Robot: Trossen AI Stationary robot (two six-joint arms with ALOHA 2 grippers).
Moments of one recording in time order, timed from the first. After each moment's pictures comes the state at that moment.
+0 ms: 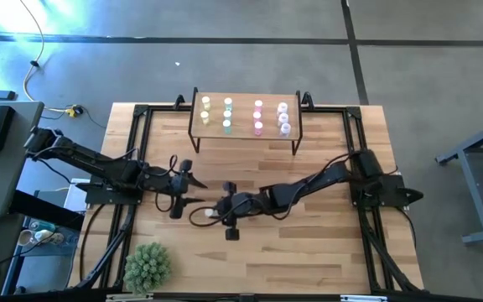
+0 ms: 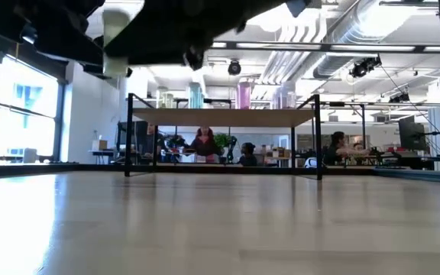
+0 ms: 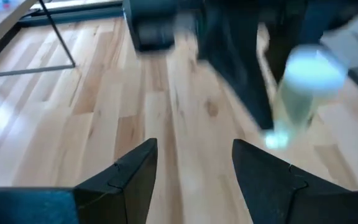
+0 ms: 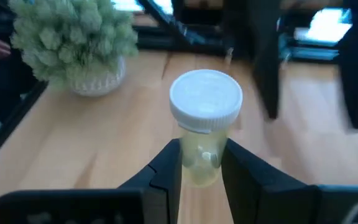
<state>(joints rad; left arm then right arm) -0.15 0.92 0.42 0.03 -0.17 0.00 0.26 2.04 1.43 0.14 0.15 0.05</state>
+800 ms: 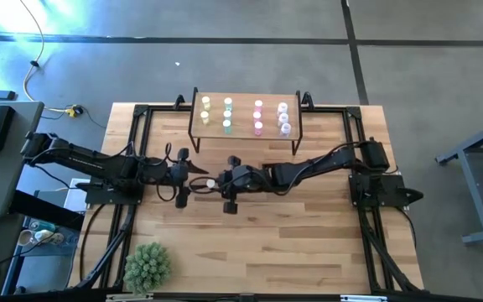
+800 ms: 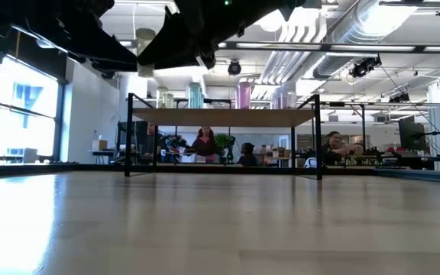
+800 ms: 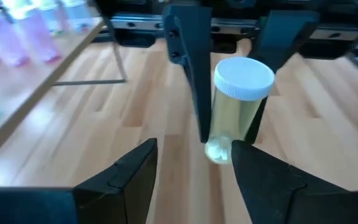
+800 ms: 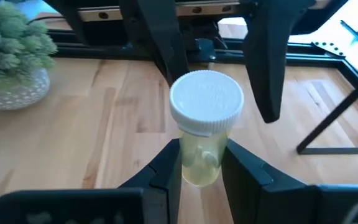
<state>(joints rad) -0.04 0.88 0.42 0.08 -0.22 0.01 0.13 1.95 1.43 0.05 0.18 0.00</state>
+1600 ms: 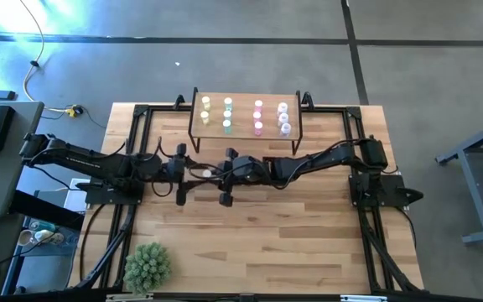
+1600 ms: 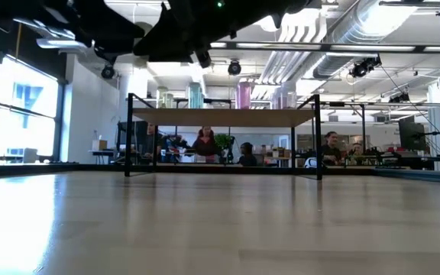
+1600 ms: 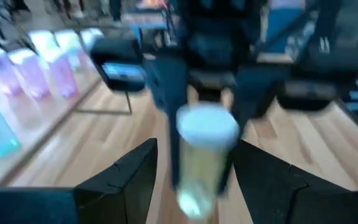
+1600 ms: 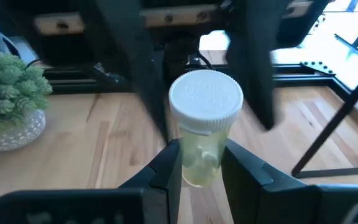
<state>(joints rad) -0.02 0.84 0.42 0.17 -0.23 -0.02 0.08 1.95 1.43 0.16 0.14 0.03</state>
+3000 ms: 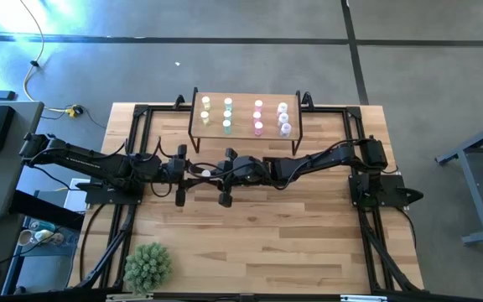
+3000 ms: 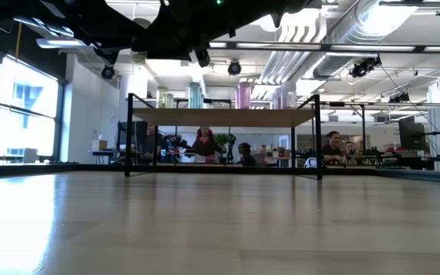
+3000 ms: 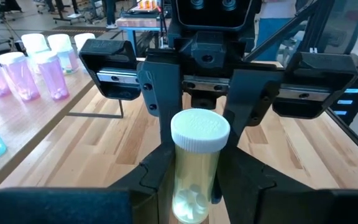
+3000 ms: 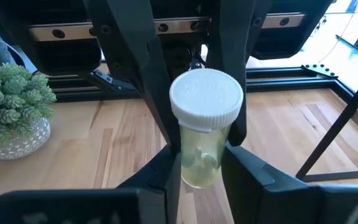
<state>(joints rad) -0.02 0.84 0.42 0.19 -0.21 -0.05 0.08 1.95 1.43 0.18 0.14 0.05</state>
